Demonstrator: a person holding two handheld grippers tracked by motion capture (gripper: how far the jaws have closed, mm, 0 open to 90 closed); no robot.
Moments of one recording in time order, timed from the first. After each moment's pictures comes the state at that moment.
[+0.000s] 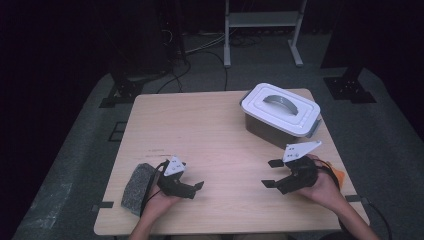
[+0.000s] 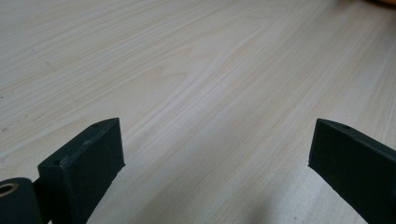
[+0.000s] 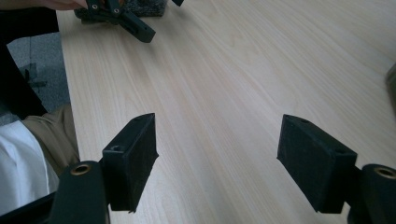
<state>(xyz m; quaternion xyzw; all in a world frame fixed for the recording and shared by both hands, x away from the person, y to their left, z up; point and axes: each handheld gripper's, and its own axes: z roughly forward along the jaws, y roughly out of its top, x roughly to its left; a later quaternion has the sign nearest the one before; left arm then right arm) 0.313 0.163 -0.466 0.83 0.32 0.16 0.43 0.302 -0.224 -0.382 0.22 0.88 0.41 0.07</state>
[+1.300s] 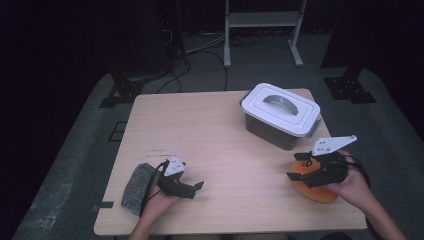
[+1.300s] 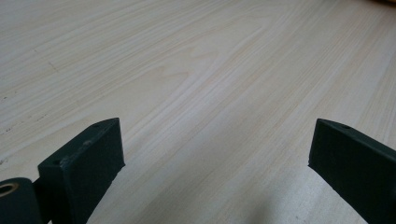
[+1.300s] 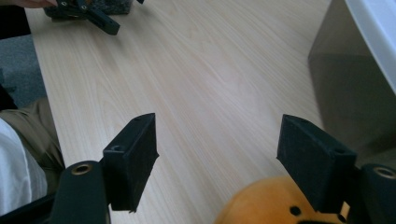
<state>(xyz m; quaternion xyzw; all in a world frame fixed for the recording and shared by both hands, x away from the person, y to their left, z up) 0.314 0.163 -0.466 0.83 0.32 0.16 0.43 0.297 -0.285 -0.361 0.26 0.87 0.41 0.11</state>
